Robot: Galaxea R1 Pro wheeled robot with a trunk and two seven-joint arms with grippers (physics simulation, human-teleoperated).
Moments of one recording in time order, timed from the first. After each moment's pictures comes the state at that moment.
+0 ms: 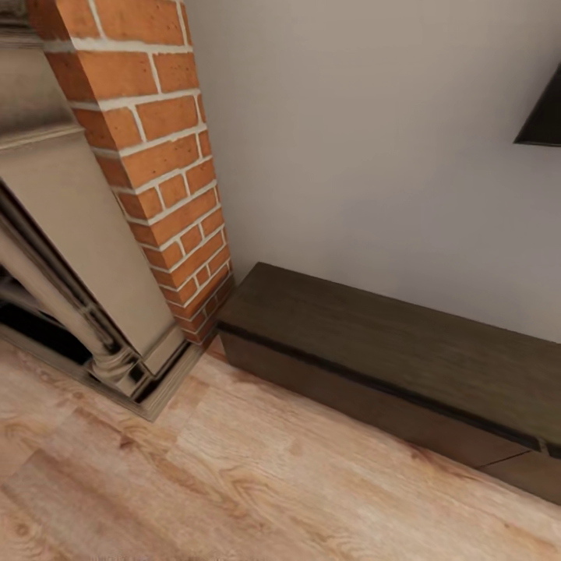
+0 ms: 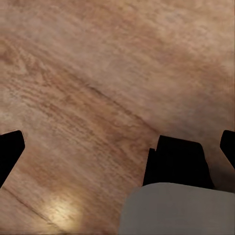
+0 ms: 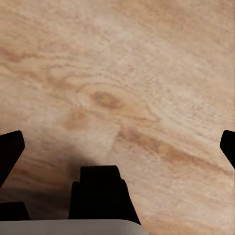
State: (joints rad) left arm -0.36 0.03 -0.31 0.06 0.41 -0.33 0.17; right arm -0.39 0.02 0.49 0.05 -0.41 -0.35 -0.17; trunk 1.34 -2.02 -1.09
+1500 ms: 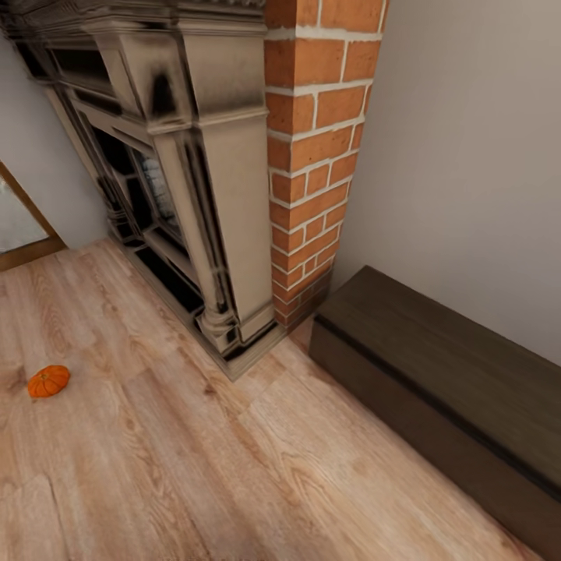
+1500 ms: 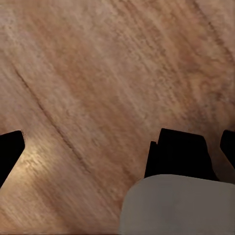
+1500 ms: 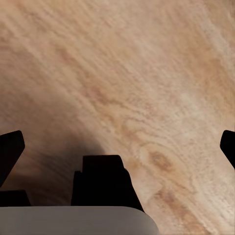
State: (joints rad) left arm -0.36 0.03 -0.31 0.06 0.41 -0.33 0.17; right arm -0.38 0.03 0.49 0.05 -0.41 -0.36 -0.17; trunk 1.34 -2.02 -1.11
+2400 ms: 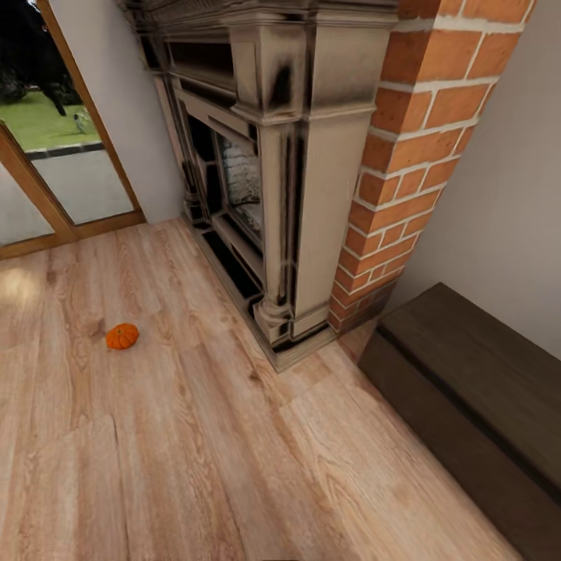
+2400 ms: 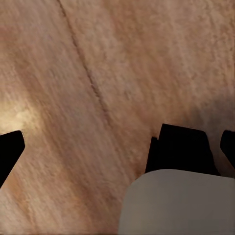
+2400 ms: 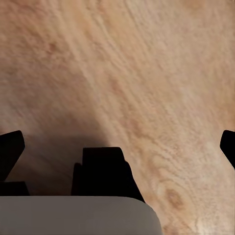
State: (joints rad) left arm -0.36 0.03 -0.31 0.06 0.41 -0.33 0.17; right arm -0.38 0.03 0.49 0.05 -0.41 -0.36 -0.17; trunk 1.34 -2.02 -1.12
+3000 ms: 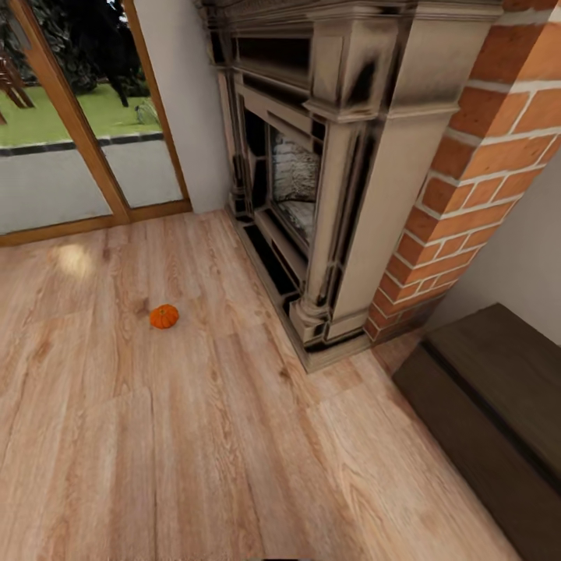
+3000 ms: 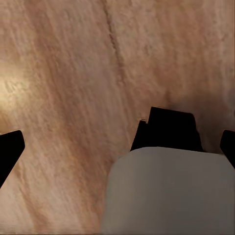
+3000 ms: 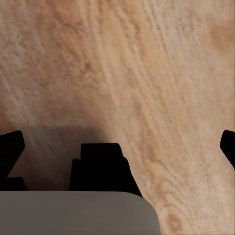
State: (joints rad) left arm -0.34 0.01 -0.31 0.06 0.41 -0.33 0.17; right arm -0.38 0.02 0.49 0.05 -0.41 -0.35 -0.17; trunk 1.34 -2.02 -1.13
